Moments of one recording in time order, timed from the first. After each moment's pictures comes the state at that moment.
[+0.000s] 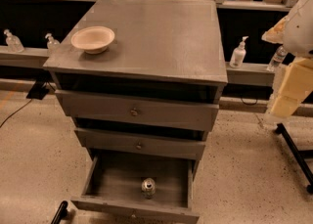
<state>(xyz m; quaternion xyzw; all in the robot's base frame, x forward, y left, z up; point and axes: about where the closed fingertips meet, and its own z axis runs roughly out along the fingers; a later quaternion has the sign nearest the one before) 0.438 -0.216 0.978 -0.60 0.78 -0.04 0.16</state>
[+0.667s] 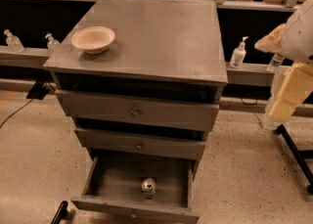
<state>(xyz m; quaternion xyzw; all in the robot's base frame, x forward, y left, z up) 0.439 -0.212 0.964 -0.61 0.77 0.02 0.18</state>
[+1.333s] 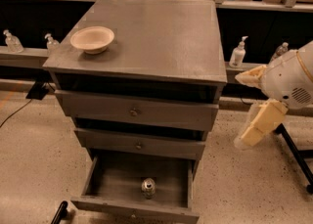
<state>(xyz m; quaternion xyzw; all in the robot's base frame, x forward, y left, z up) 0.437 -0.183 0.888 -0.57 0.77 0.16 0.25</state>
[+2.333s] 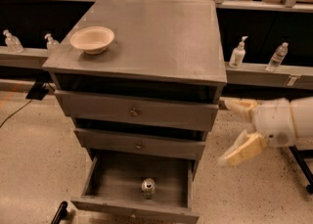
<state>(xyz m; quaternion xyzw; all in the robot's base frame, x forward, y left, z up) 0.446 -0.171 0.810 -0.50 0.72 0.28 0.39</state>
